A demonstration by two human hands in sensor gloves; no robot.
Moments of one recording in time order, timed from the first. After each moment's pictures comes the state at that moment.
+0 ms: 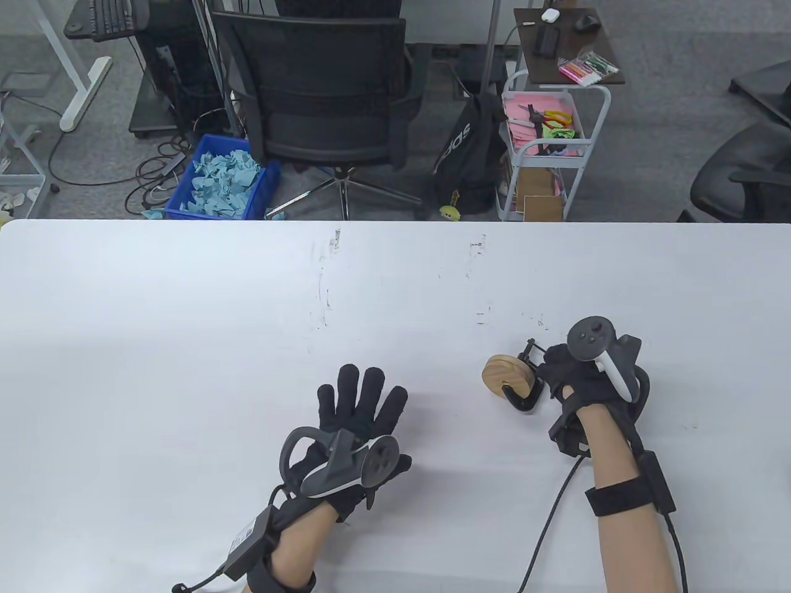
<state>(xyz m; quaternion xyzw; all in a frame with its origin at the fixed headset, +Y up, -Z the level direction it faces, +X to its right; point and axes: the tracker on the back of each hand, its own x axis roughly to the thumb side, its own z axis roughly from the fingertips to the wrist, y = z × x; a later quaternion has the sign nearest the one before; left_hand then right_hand) -0.093 -0.733 -0.261 0.00 -0.19 -0.04 0.98 0.263 -0.735 -0.395 -0.15 0.09 0.97 0.16</state>
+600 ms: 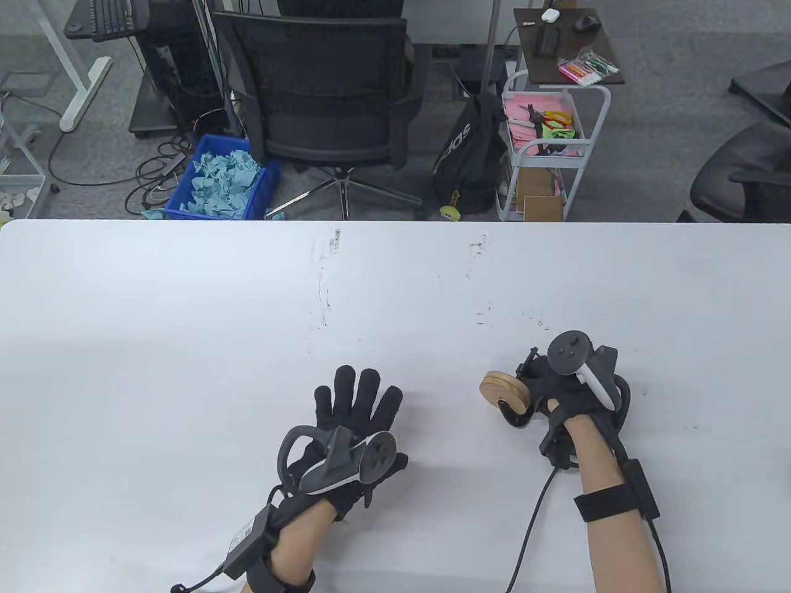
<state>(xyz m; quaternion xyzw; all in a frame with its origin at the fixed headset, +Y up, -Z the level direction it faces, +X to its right) -0.096 -0.739 -0.265 -0.01 -0.19 -0.04 0.98 0.249 -0.760 -0.385 -0.10 0.13 0.97 0.17</state>
